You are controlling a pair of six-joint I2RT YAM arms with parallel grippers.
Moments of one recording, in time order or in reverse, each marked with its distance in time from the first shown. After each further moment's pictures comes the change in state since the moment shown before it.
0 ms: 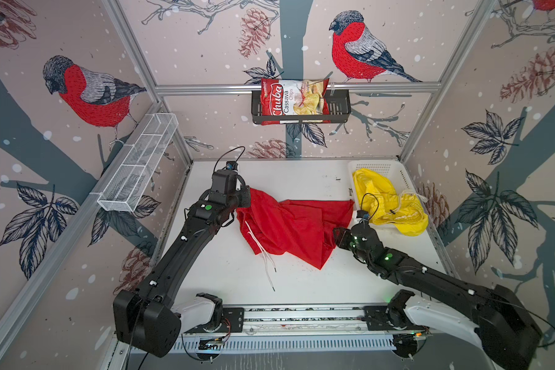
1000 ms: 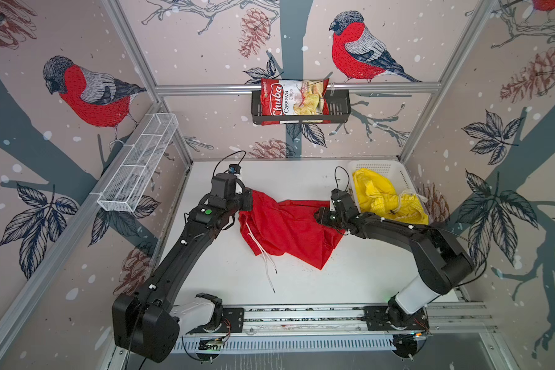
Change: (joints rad) left arm 0.000 -0.024 -0.050 0.052 0.104 0.022; right arm -0.082 0.608 0.389 -0.005 -0.347 -0.090
